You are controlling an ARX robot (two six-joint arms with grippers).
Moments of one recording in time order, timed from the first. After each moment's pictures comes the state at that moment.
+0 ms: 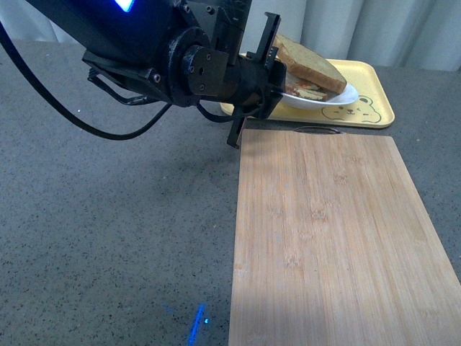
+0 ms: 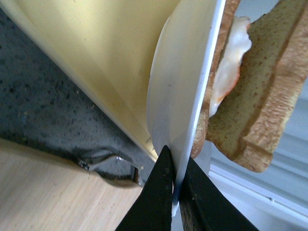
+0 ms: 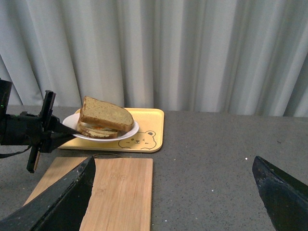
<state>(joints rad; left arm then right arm) -0.44 2.46 1.59 0.41 0.21 -1.45 0.00 0.00 0.00 0.00 0.00 0.00</state>
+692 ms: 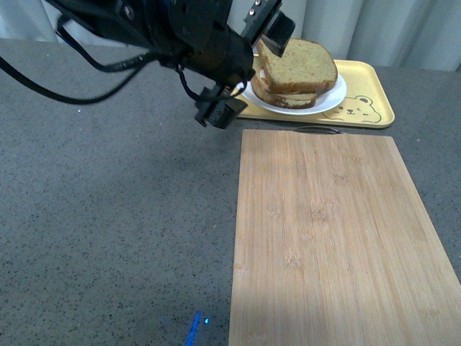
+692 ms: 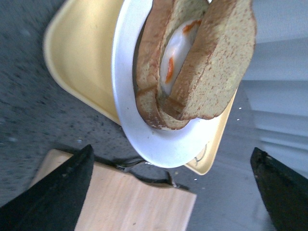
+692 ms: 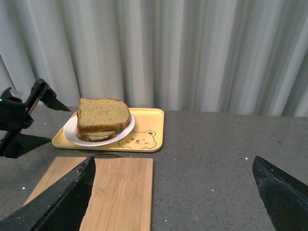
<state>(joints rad) -0.42 2.27 1.51 0.18 0.04 -1.01 0.00 0.00 0.00 0.00 0.00 0.00</state>
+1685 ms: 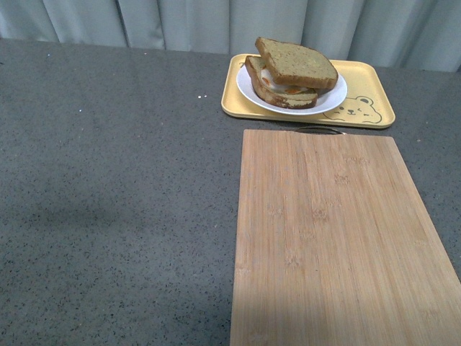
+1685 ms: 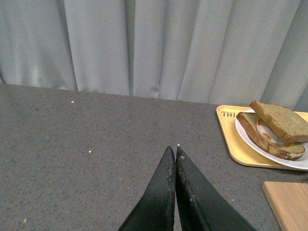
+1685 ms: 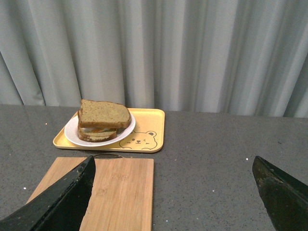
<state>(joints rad) -0.16 1.42 0.25 1.16 -0.15 -0.01 0.00 0.00 0.00 0.00 0.00 0.00</state>
